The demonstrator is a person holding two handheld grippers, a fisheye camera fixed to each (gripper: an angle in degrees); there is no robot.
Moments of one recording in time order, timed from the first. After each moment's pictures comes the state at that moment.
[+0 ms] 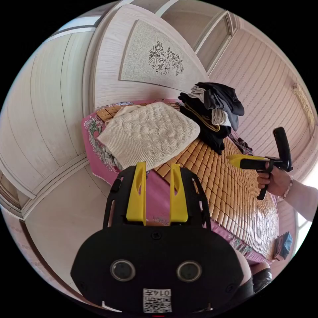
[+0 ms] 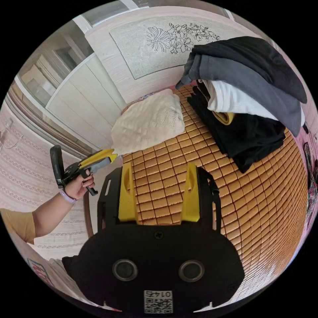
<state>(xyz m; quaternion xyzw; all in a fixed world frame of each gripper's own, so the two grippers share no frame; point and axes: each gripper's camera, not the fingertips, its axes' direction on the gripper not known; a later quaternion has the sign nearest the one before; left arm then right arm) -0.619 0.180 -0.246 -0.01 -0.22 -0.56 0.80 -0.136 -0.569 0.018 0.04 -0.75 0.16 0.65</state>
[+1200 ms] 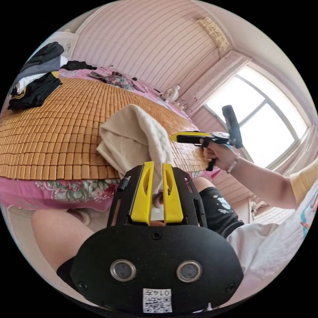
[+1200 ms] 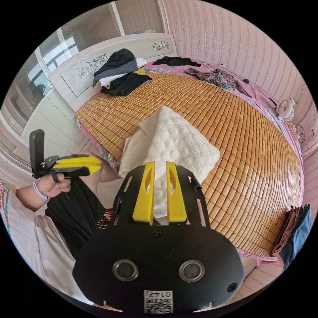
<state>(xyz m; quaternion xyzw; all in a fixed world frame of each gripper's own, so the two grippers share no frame) -0.073 -0.205 -0.010 -0.05 0.20 -0.32 0.93 -0.018 0.051 0.031 -0.15 -0.58 0.37 0.71</state>
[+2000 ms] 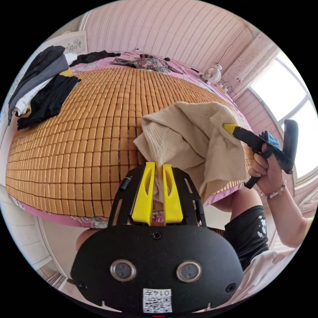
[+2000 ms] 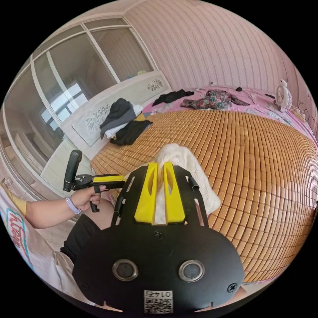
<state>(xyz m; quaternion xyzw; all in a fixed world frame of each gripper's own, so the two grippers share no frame) -0.065 -0.141 0.227 -0.19 0.05 -0.30 0.93 0.168 0.058 0.173 -0.03 -0.58 0.53 0.62</state>
